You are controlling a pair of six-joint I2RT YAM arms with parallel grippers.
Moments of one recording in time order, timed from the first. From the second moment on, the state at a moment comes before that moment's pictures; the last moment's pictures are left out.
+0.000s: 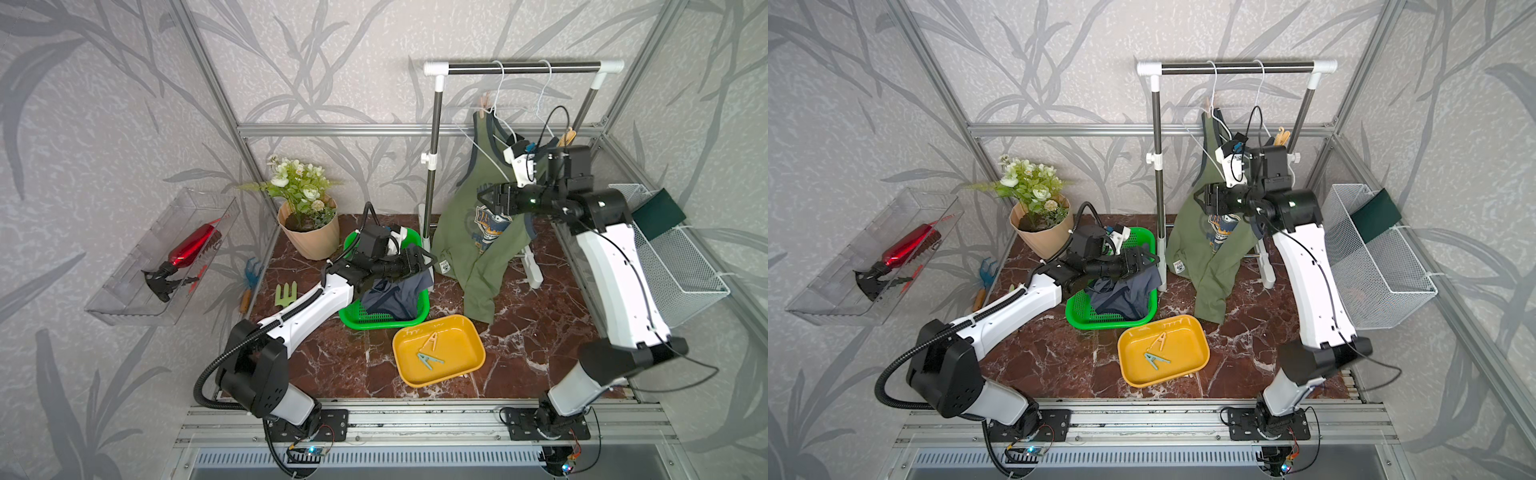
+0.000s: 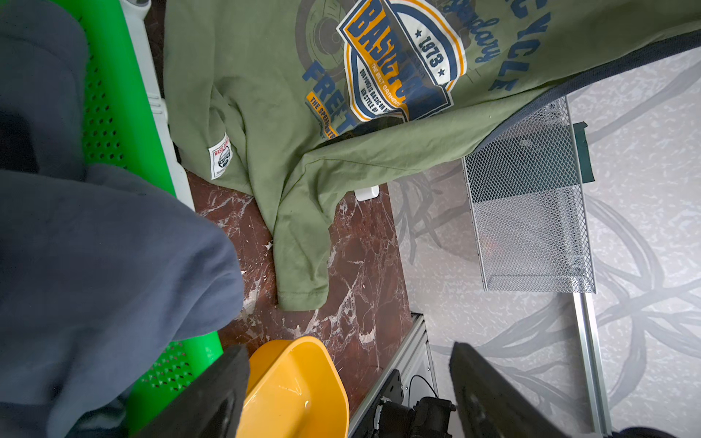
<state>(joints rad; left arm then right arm) -0.53 1.51 1.16 -0.17 0.53 -0.85 0.23 1.58 2.11 -1.03 -0.36 0.10</state>
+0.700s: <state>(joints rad) -0.54 1.42 1.15 -0.31 0.42 -0.74 0.05 1.24 1.79 -0.98 0.05 0.01</state>
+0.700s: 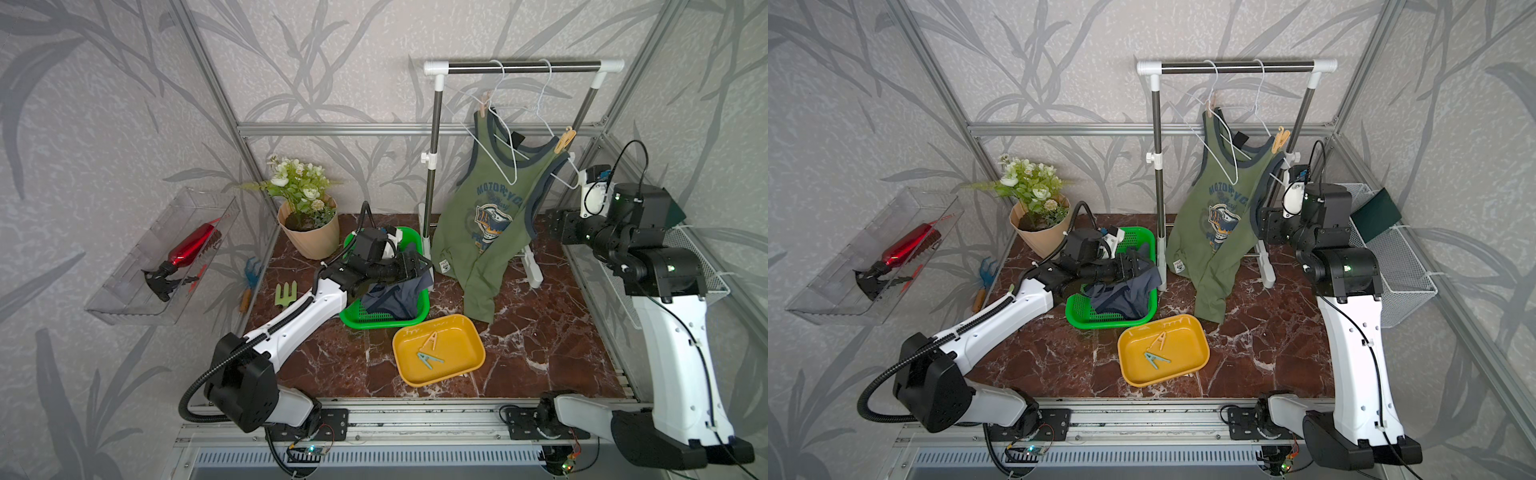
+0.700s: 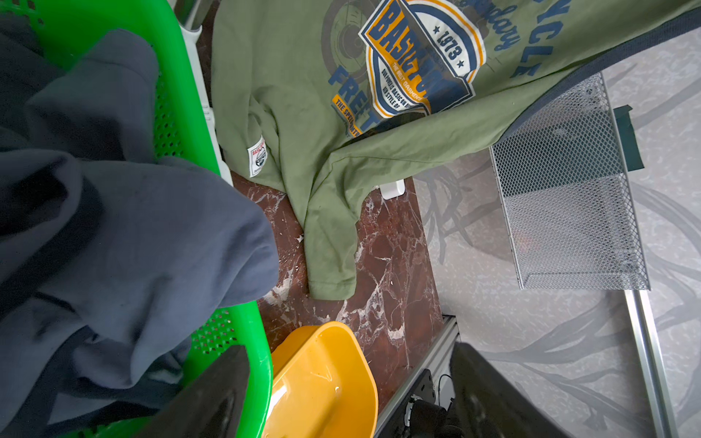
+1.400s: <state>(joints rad) -0.54 1.40 1.13 -0.36 0.38 -0.70 -0.04 1.51 1.98 -0.73 -0.10 0.08</state>
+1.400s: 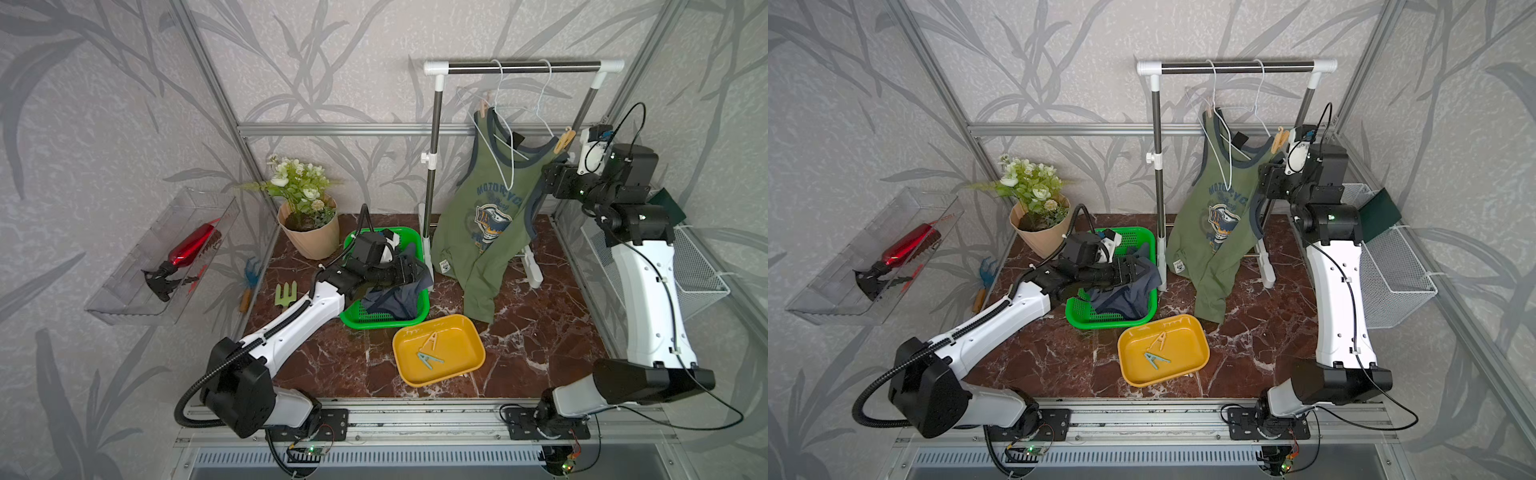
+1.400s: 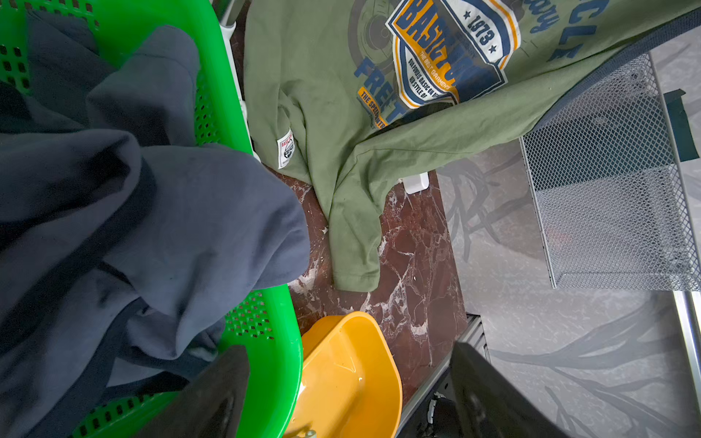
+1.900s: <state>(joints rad) -0.54 1.44 1.13 -0.36 0.38 -0.69 -0.04 1.64 2.24 -0.76 -0.14 0.04</state>
